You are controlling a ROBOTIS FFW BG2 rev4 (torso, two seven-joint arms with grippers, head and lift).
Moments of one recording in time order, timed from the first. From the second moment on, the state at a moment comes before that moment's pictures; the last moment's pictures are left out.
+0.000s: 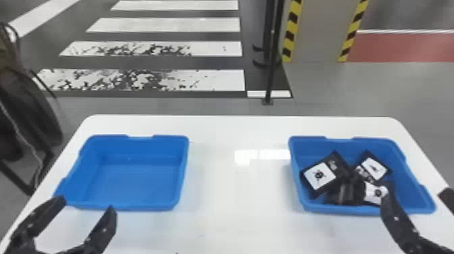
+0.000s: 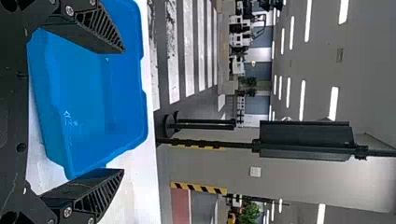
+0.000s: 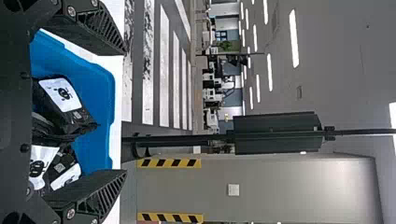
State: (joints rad) left arm 0.86 0.00 0.35 -2.33 0.20 0.06 -0.43; right arm 0.83 0.00 -0.27 -2.30 -0.23 -0.08 0.35
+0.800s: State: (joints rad) left arm 0.85 0.00 0.34 -2.33 0.21 0.06 -0.43; right arm 0.83 0.00 -0.26 -2.29 -0.23 -0.08 0.35
